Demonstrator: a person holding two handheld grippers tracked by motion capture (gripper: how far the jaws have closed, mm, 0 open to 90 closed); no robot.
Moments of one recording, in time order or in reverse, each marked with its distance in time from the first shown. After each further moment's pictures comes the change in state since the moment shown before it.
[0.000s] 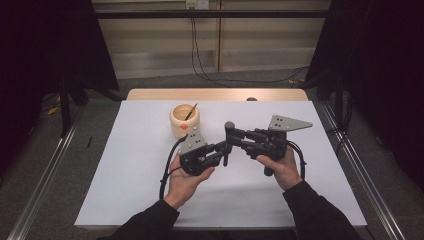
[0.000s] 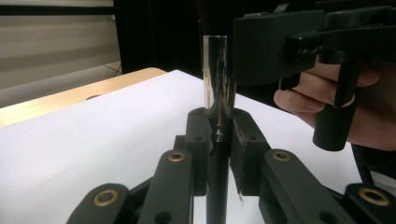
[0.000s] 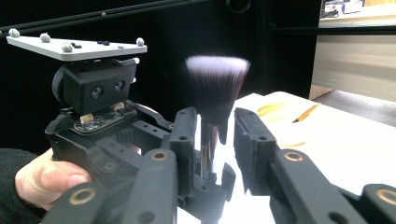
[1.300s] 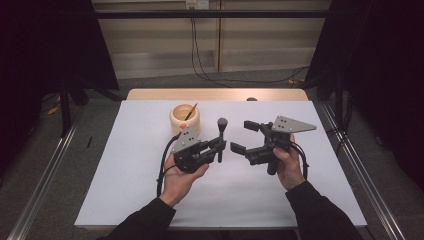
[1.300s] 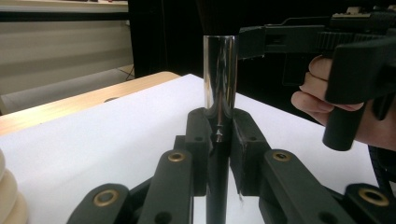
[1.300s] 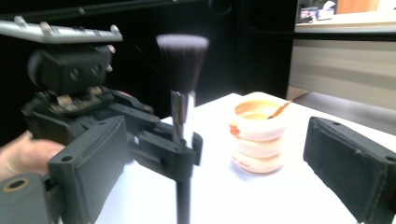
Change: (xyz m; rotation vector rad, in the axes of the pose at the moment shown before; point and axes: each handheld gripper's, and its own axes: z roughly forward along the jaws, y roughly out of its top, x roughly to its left) left arm 0.009 0.002 -0.010 -0.020 0.049 -0.002; right arm -0.005 -0.006 -0.008 -0.007 -0.094 -0.054
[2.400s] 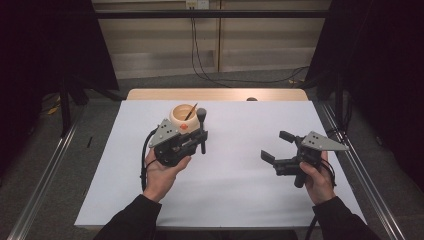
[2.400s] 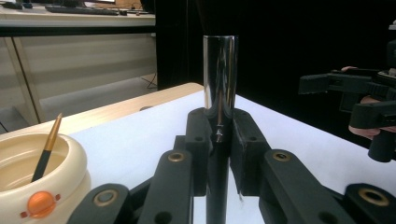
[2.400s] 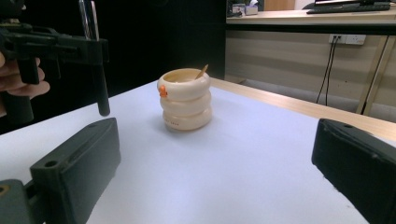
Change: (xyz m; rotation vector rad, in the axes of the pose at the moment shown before) left arm 0.029 0.012 -0.033 -0.033 0.080 0.000; right arm -0.014 -0.036 -0.070 0.027 -0.248 0.016
